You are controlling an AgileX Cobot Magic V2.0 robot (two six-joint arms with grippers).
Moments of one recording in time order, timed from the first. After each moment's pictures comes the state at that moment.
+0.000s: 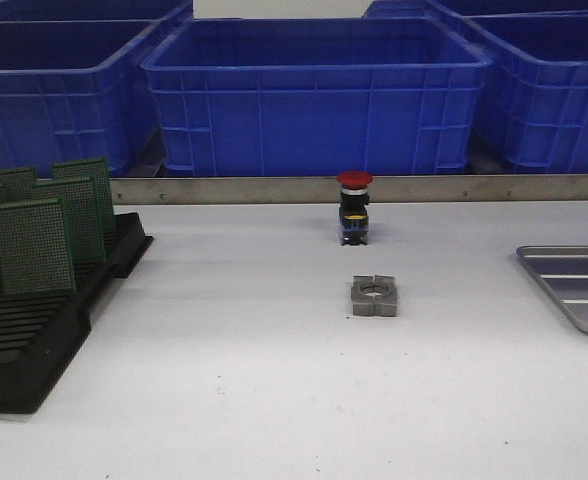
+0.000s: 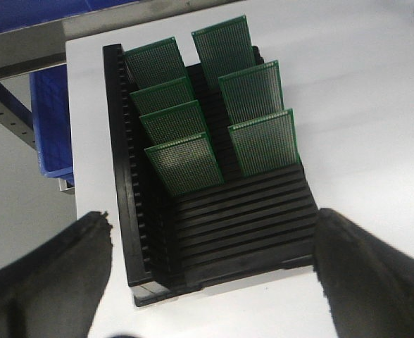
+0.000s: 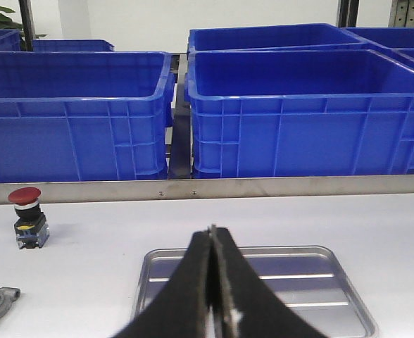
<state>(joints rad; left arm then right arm) -0.06 0.93 -0.96 -0.04 0.89 0.27 -0.09 -0.01 0.03 0.02 0.00 0.05</state>
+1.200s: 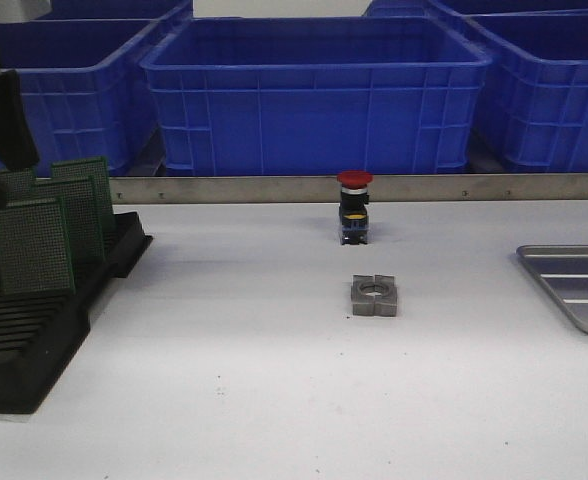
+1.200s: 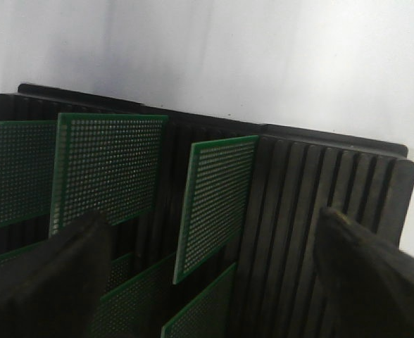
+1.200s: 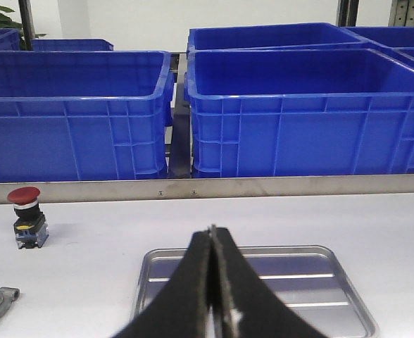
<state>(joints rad) -0.06 1.77 -1.41 -0.32 1.12 1.54 -0.09 -0.01 0.03 0.02 0.00 0.05</state>
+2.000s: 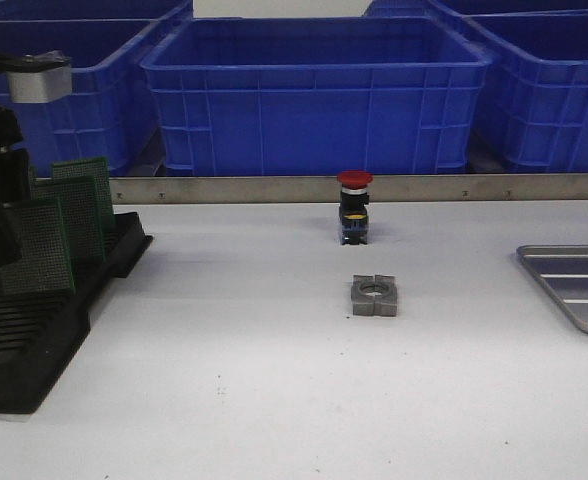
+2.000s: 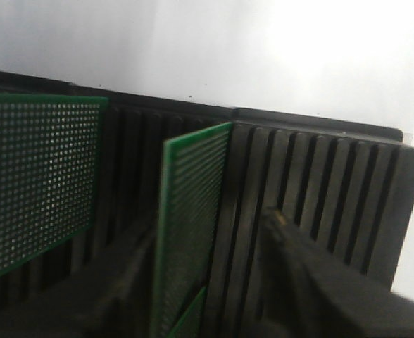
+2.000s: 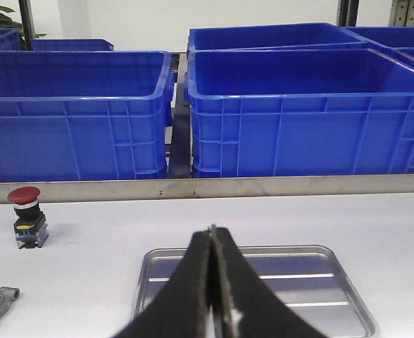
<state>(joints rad) -0.06 1.90 -1.41 -0.31 1.15 1.56 -0.09 -0.01 0.03 0.02 0.00 0.05</state>
